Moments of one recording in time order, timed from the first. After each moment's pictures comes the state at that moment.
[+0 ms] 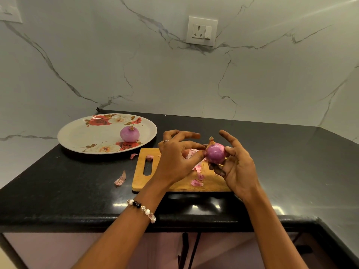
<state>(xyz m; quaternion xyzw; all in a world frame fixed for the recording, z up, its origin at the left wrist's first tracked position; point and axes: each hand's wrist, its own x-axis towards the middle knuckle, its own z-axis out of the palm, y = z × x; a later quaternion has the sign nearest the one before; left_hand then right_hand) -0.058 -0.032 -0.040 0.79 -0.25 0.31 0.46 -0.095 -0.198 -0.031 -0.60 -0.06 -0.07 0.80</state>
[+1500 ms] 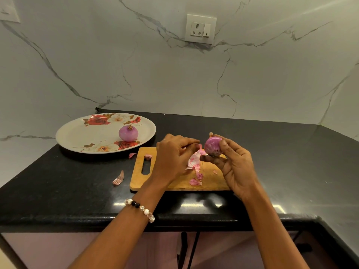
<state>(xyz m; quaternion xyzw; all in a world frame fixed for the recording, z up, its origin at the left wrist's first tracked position) -0.056 -0.030 -0.042 0.79 -0.24 0.35 0.44 -0.091 -0.195 -0.032 -0.51 -0.09 -0.09 0.85</state>
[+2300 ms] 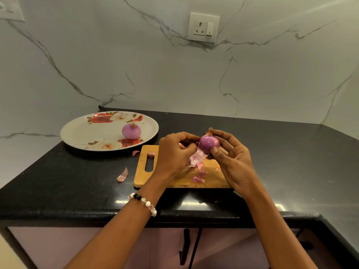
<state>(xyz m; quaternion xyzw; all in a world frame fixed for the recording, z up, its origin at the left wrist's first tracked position) -0.066 -0.029 -0.030 0.77 -0.20 0.27 0.55 -0.086 -0.196 -0.039 -0.59 -0.18 -0.10 0.78</state>
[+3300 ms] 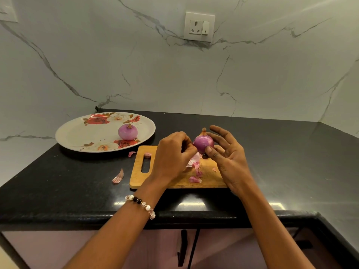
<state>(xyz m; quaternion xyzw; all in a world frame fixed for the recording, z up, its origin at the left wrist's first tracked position) -0.059 -0.033 -0.040 0.82 -0.21 0.34 0.42 -0.083 -0.193 -0.041 -0.69 -0.17 -0.18 0.69</state>
